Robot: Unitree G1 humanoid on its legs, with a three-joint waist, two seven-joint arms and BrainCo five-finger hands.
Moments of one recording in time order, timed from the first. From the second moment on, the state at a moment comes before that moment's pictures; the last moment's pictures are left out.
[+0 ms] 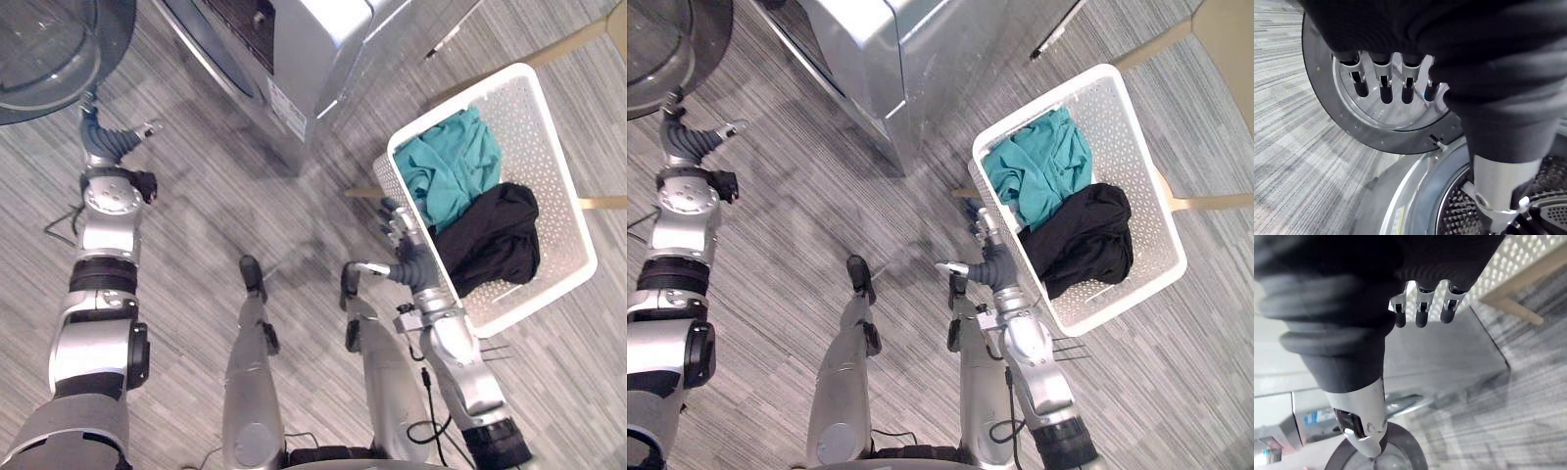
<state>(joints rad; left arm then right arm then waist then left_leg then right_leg) -0.93 0.70 0.19 0.77 0.09 0.04 0.31 0.10 -0.17 0.11 -0.32 0.13 -0.15 -0.06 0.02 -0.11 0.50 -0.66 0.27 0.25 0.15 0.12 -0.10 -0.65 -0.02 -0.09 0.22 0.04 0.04</state>
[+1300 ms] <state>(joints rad) -0.03 0.21 0.38 0.56 0.02 0.02 0.27 0.09 -0.13 0.00 -0.23 0.00 -0.15 -0.12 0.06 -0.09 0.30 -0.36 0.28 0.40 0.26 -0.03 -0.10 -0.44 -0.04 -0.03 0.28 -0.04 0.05</state>
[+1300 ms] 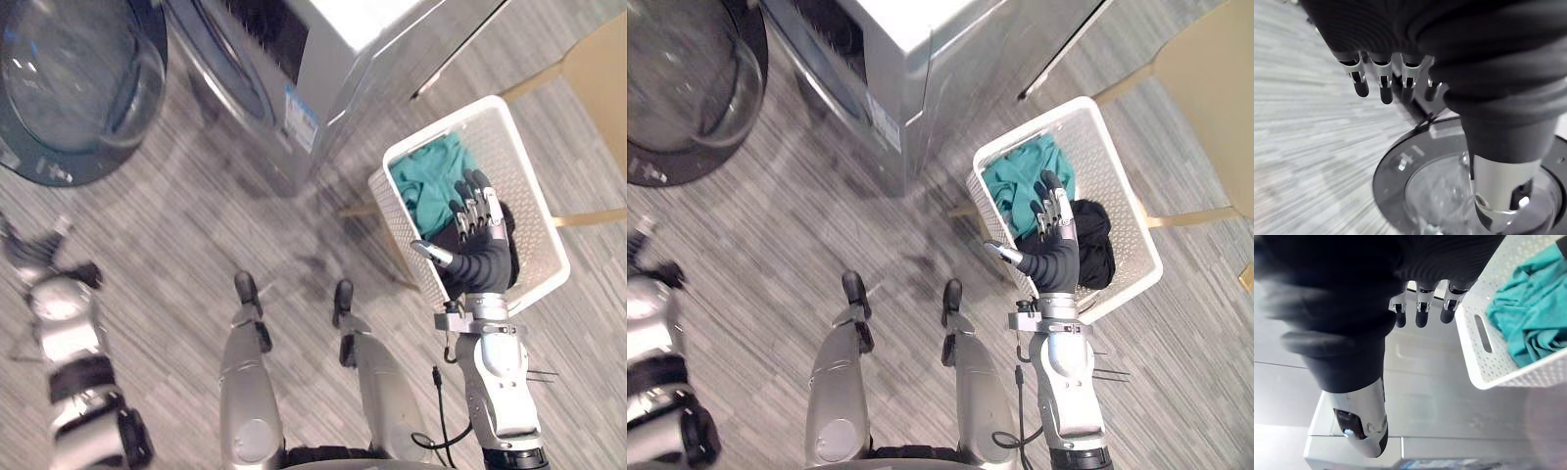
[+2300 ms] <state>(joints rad) 0.07 0.13 0.12 0.95 0.15 -0.01 0.13 -0.26 -0.32 0.37 0.43 -0.46 -0.07 -0.04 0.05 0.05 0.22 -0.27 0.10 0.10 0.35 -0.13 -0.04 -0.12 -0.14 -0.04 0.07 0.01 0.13</state>
